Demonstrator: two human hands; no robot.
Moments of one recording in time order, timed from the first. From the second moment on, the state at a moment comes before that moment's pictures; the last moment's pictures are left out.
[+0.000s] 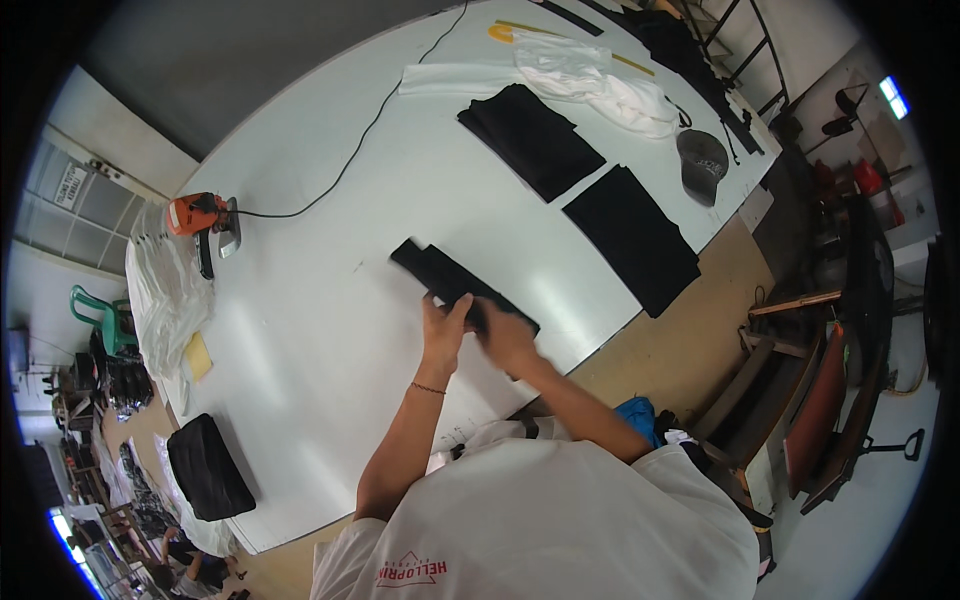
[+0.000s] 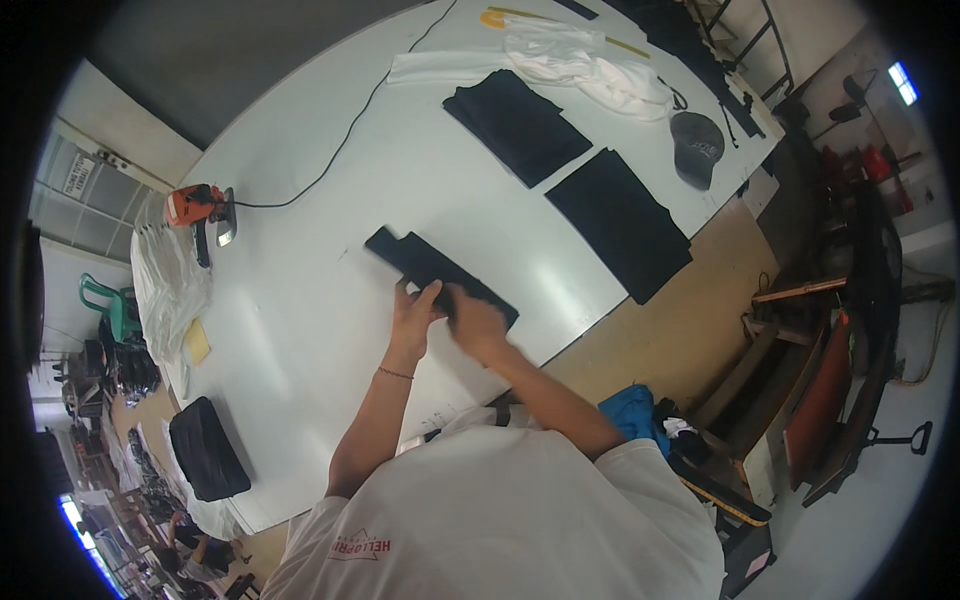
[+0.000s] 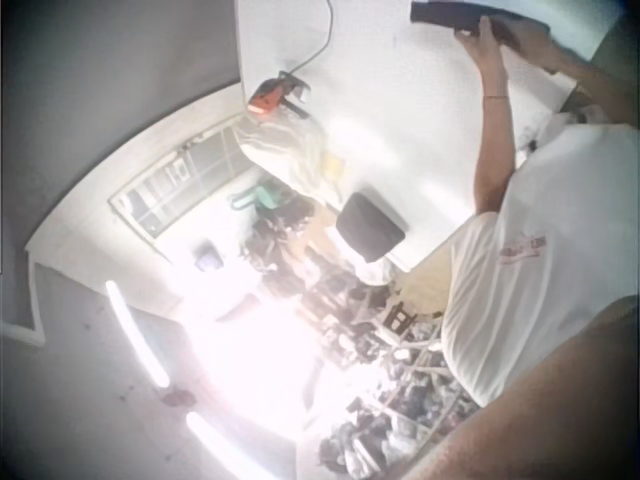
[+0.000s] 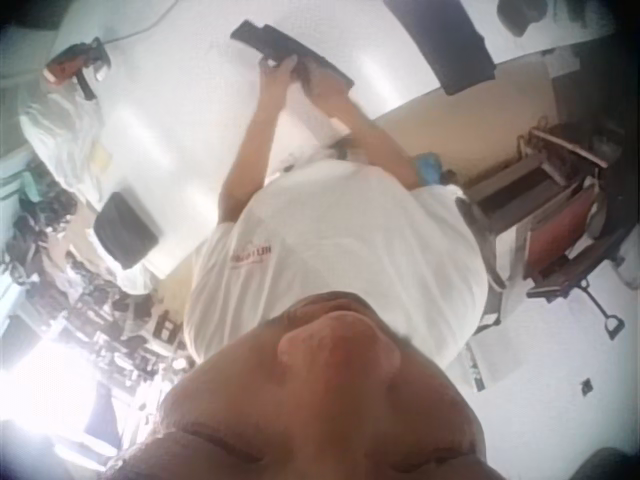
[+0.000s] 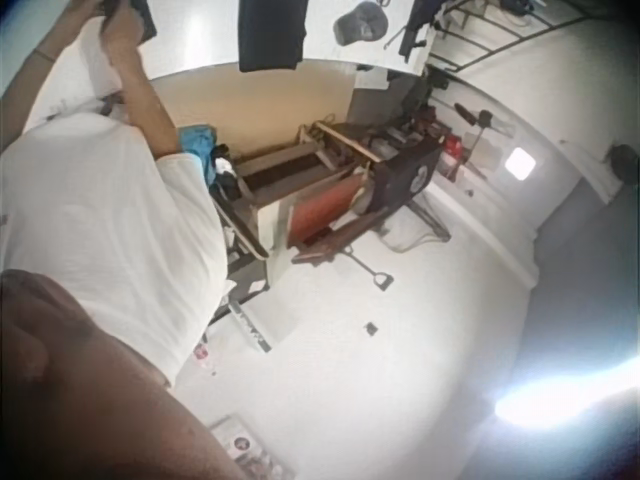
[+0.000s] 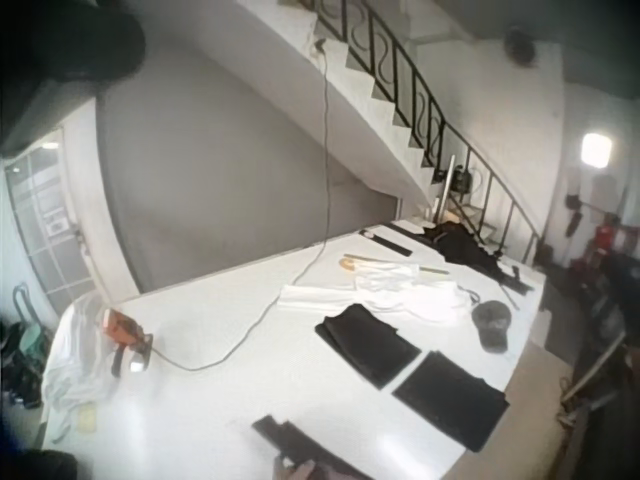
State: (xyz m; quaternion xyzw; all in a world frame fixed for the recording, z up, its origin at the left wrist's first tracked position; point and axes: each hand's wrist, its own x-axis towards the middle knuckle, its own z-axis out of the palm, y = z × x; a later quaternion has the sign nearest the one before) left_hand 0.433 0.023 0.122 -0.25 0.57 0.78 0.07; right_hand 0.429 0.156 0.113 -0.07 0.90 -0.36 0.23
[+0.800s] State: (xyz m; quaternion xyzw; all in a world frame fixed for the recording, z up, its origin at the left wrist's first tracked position) left_hand 0.571 0.025 0.103 -0.19 0.80 0.50 0.28; right_hand 0.346 0.433 0.047 -0.01 1.00 -0.09 0.01
